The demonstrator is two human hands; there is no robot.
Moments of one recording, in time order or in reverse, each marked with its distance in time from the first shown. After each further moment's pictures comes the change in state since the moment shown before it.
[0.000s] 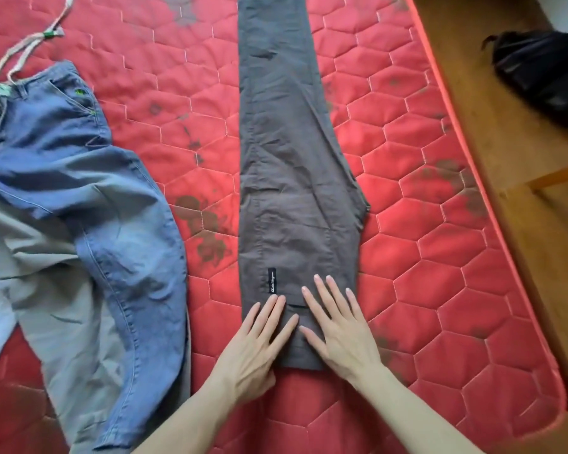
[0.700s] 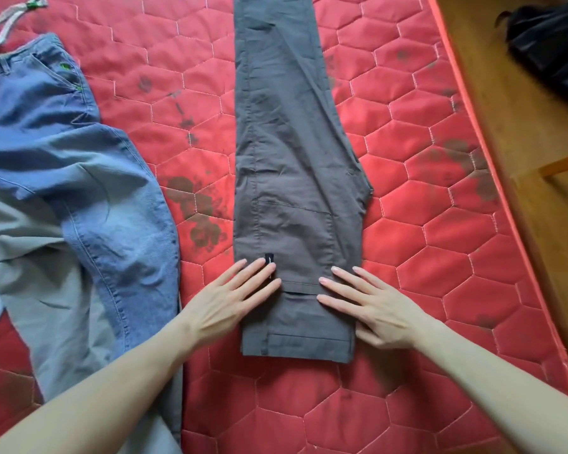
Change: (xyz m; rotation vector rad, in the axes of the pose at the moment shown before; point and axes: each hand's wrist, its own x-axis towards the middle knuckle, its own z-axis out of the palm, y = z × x) left_hand 0.019 -0.081 0.003 0.157 0.231 0.230; right_hand 0.007 0.099 -0.021 -0.189 -0.155 -0.575
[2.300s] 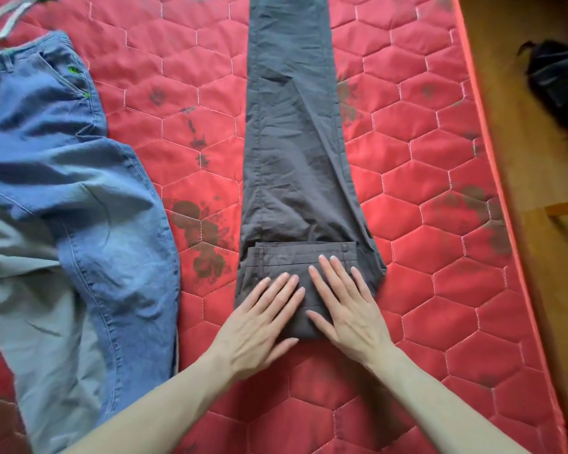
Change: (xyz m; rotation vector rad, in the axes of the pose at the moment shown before) left_hand 0.055 0.017 -0.015 -0.199 0.008 -0.247; right_hand 0.089 0.000 -0.025 0.065 0.264 0.408
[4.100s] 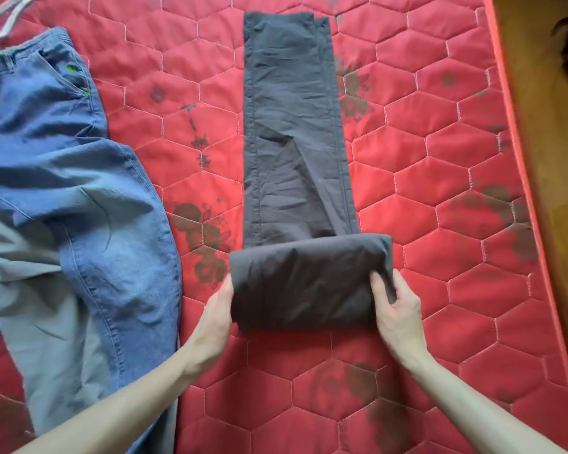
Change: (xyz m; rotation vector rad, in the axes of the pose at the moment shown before) left_hand 0.006 -0.039 -0.017 -1.601 0.120 -1.094; right_hand 0.008 0.029 -0.029 0.921 0.218 0.801
